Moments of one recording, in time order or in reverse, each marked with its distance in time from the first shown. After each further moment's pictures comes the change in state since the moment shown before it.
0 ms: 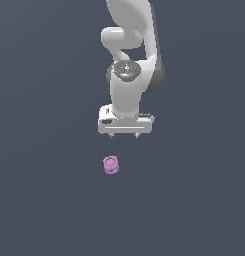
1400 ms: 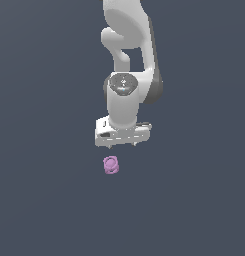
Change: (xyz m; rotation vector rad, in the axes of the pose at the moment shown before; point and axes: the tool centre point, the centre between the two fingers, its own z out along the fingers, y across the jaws) arm 0.037 0.009 0.017 -0.004 0.023 -0.136
